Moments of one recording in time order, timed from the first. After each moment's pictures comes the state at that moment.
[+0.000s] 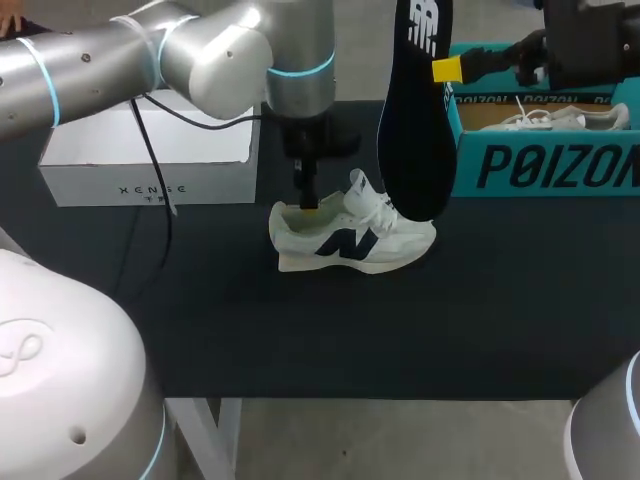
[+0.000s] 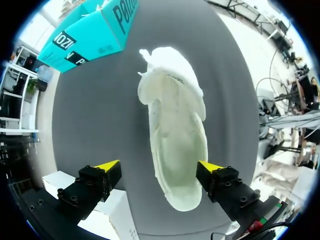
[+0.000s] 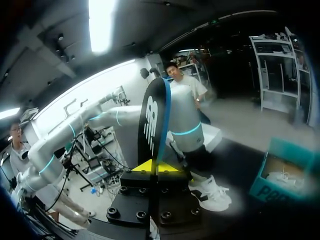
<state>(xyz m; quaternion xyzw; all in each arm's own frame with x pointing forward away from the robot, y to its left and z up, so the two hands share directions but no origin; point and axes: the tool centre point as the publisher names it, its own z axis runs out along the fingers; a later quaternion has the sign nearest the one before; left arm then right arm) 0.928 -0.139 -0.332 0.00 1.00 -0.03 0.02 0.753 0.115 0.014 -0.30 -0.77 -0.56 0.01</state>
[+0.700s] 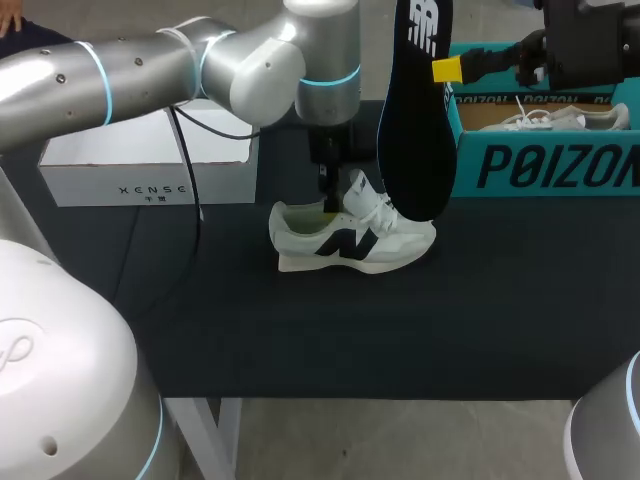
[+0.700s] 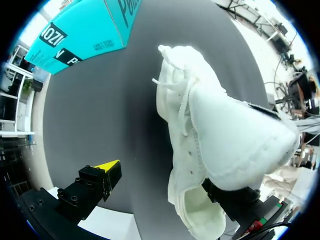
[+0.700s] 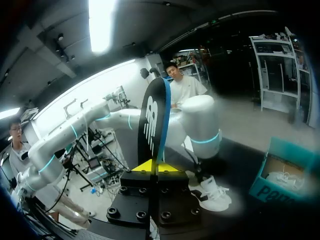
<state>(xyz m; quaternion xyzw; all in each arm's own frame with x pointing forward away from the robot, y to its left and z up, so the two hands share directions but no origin) 0.955 -0.176 -0.375 0.00 1.00 -0.03 -0.01 0.753 0.115 0.014 -0.30 -0.77 -0.56 0.01</state>
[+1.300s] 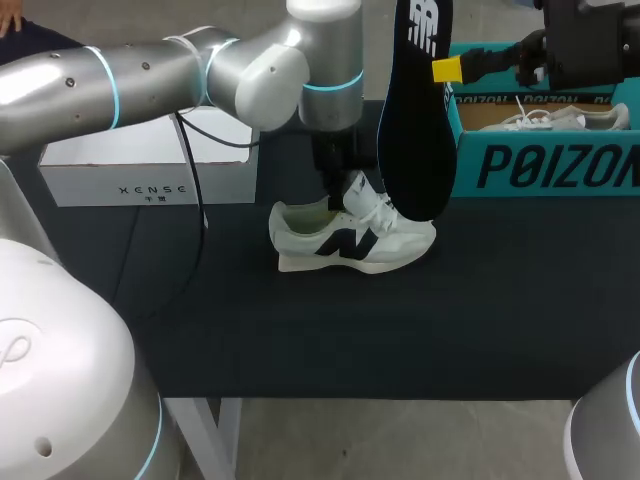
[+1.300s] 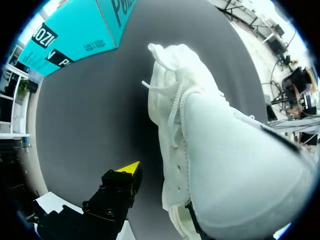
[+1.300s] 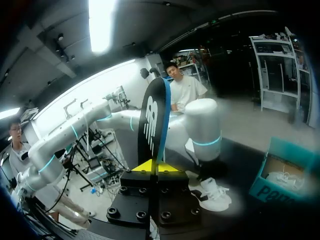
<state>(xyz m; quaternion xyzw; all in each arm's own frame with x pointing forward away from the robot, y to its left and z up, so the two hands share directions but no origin) 0.946 -0.181 -0.385 0.01 1.00 -0.03 -0.03 0.753 0.115 0.014 -0.30 -0.77 -0.56 0.01</state>
